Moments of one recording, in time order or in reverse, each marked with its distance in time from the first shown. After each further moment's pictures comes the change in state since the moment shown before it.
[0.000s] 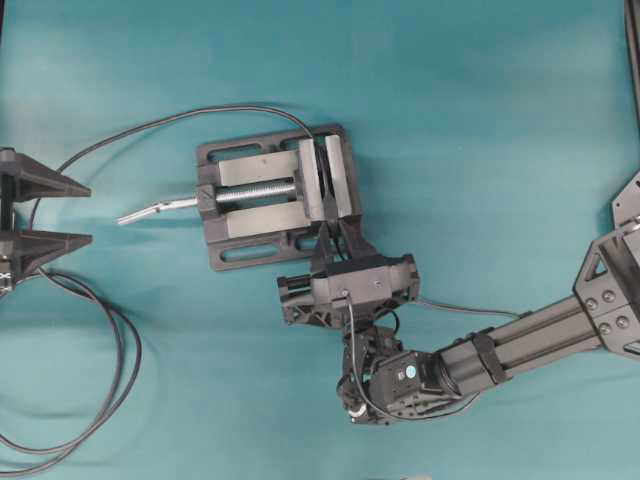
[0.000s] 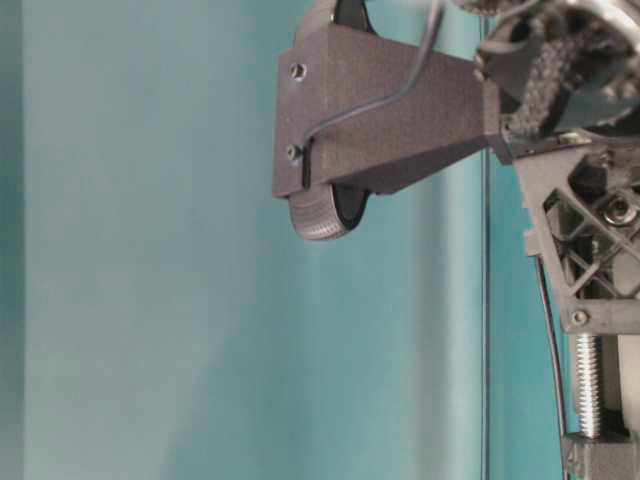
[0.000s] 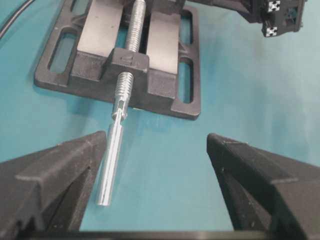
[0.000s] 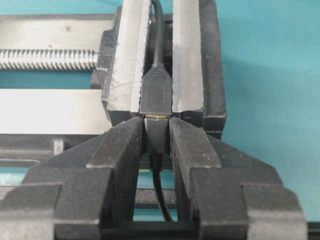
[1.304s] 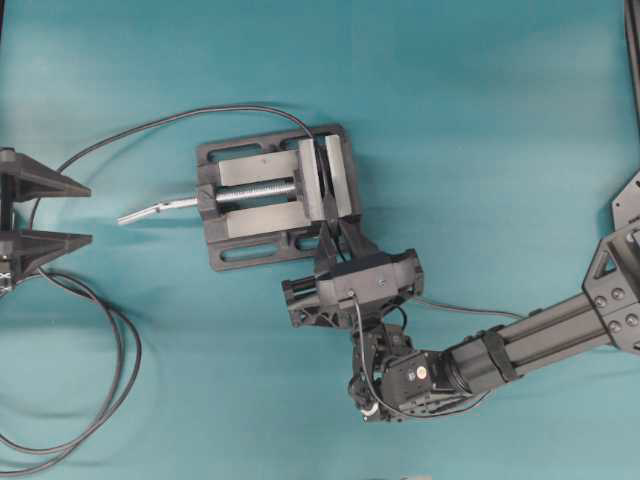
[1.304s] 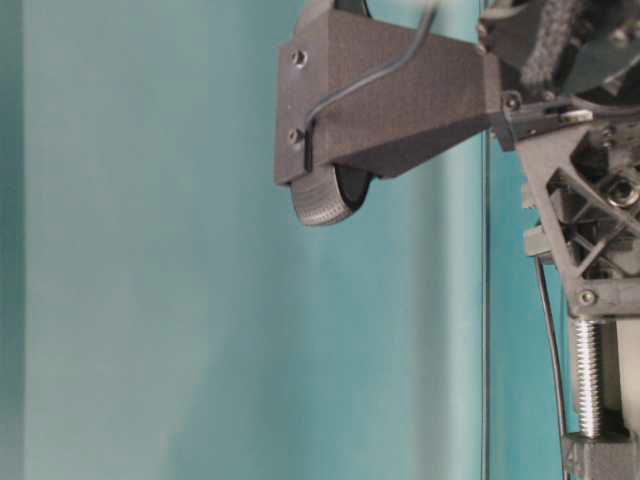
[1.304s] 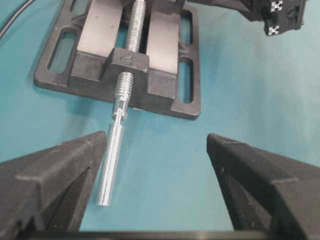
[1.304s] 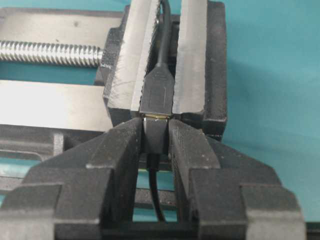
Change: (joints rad) left arm 0.000 0.000 0.000 0.000 -0.002 0.000; right arm -0.002 -0.023 0.057 -0.043 0.012 0.005
